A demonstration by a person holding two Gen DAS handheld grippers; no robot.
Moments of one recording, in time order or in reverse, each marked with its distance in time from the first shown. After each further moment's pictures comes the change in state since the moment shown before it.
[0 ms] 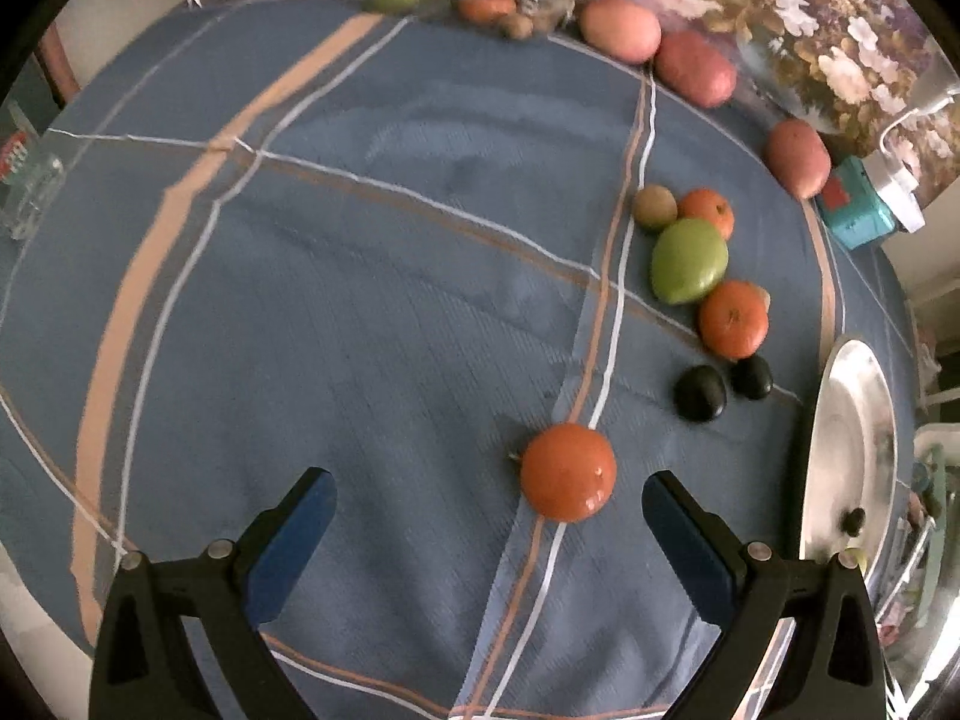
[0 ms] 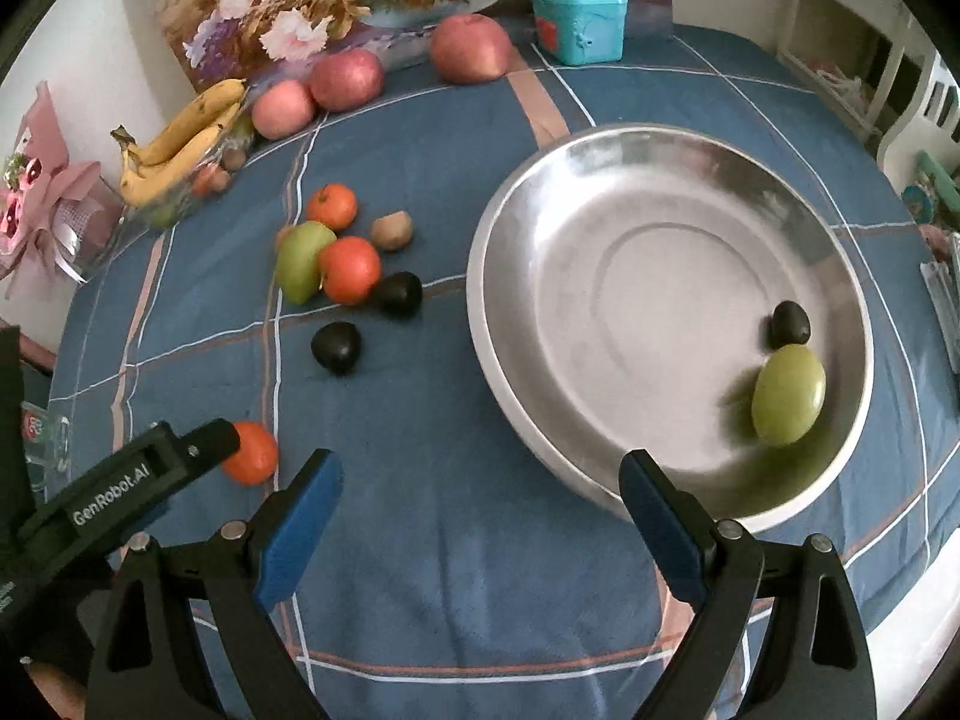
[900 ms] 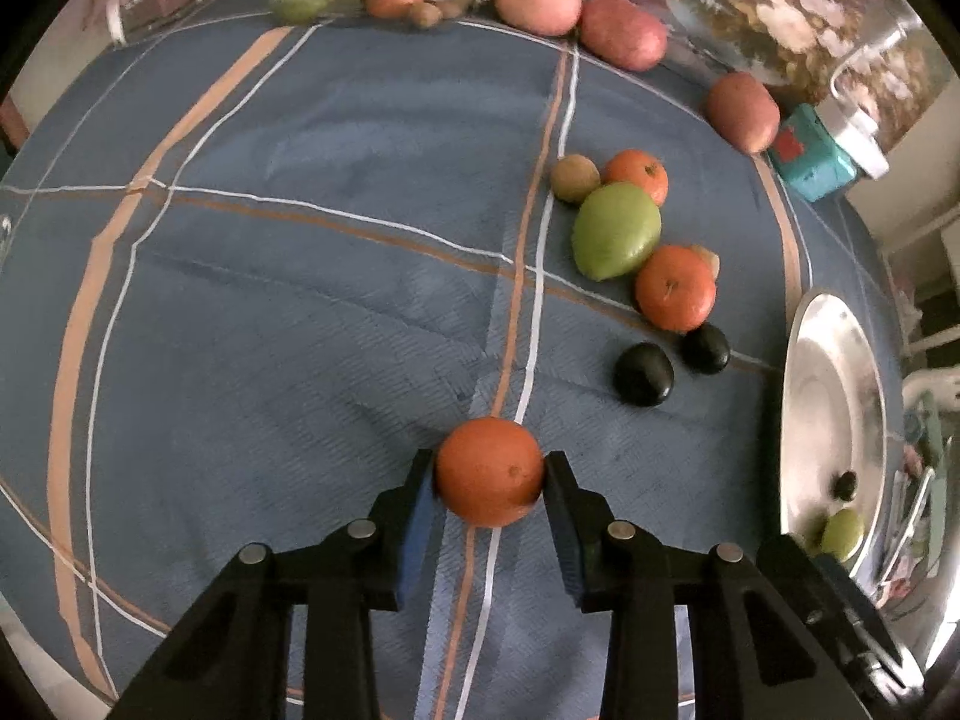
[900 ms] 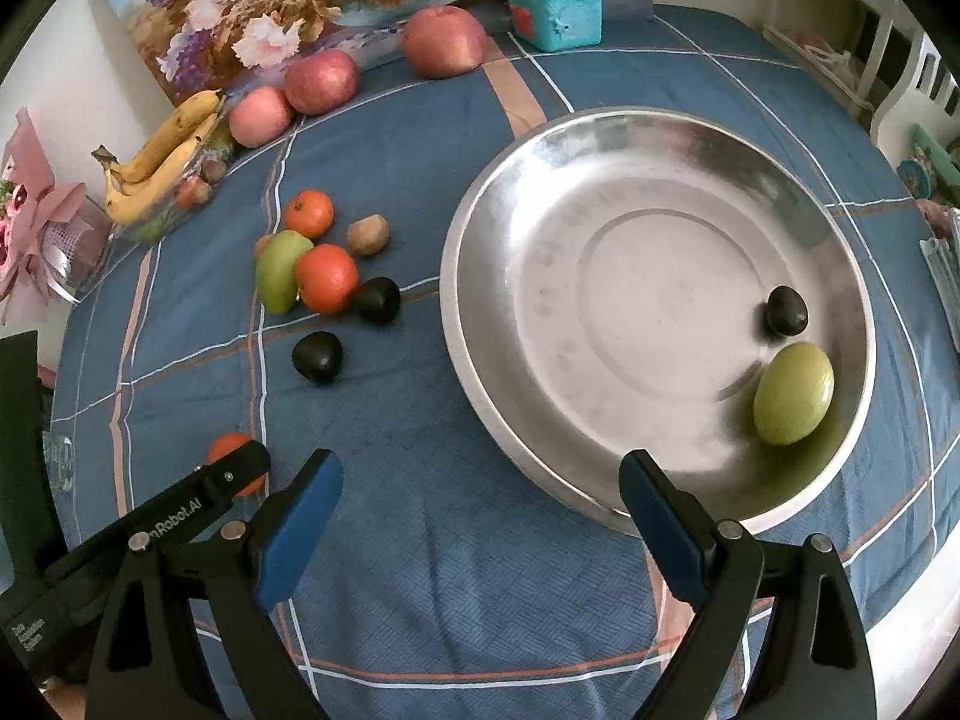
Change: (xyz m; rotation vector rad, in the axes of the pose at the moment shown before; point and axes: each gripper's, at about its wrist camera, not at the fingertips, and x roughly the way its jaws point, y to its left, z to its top) left arm 0.006 -0.040 0.002 0.101 0.003 -0.054; right arm 0.007 -0.009 0.007 0.050 0.028 0.017
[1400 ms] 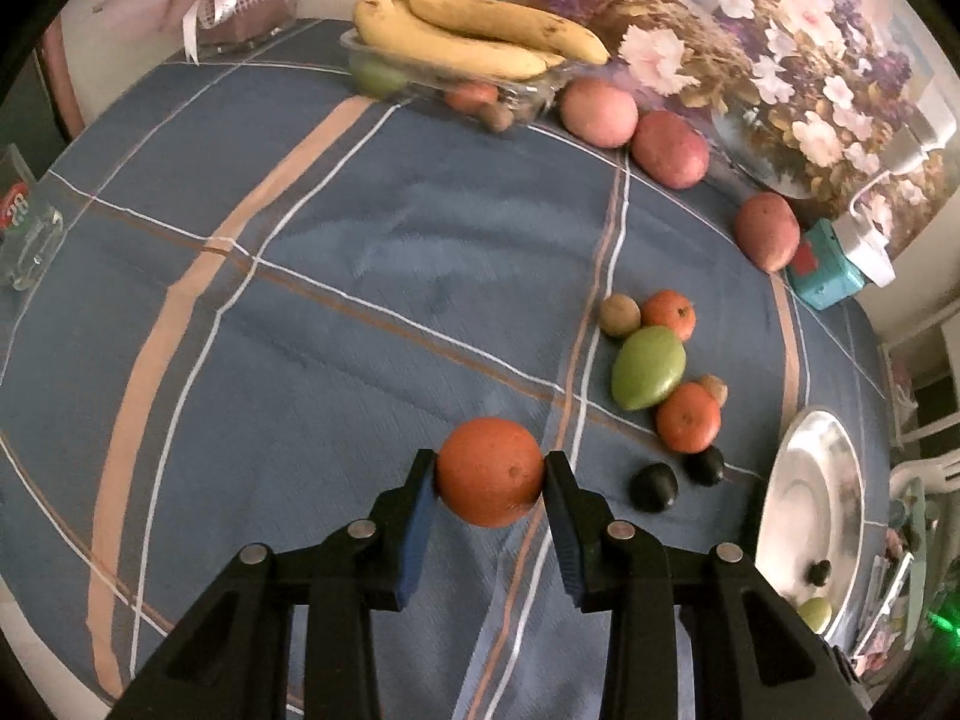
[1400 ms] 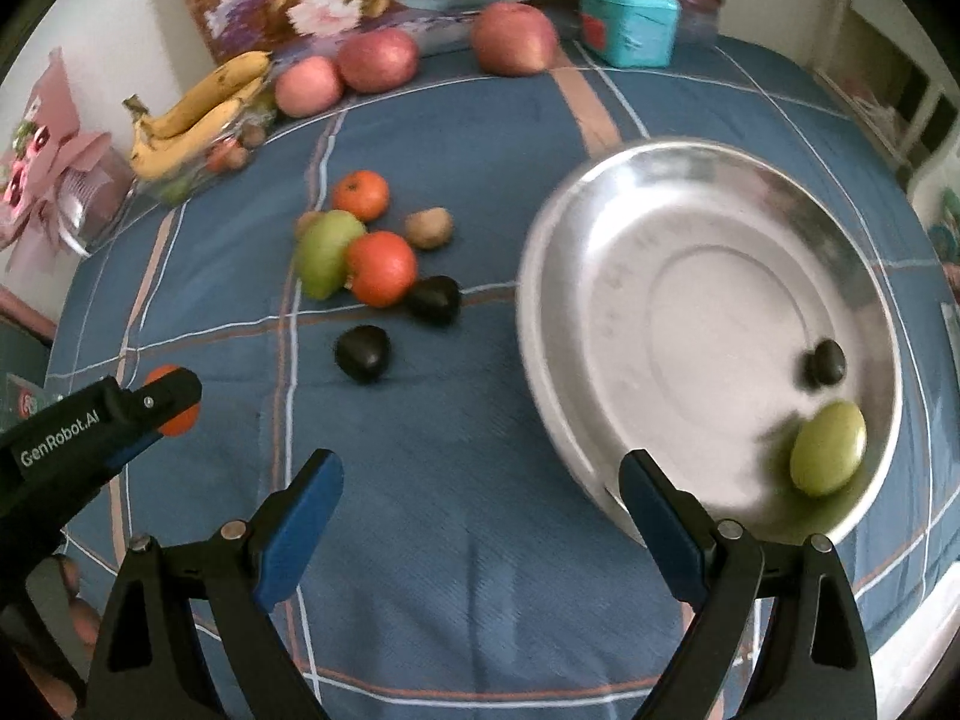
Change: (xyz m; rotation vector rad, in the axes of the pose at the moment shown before) left arm -0.031 0.036 0.029 -0.103 -0.148 0.014; right arm 0.013 0.037 0.006 -0.130 -0.005 0.001
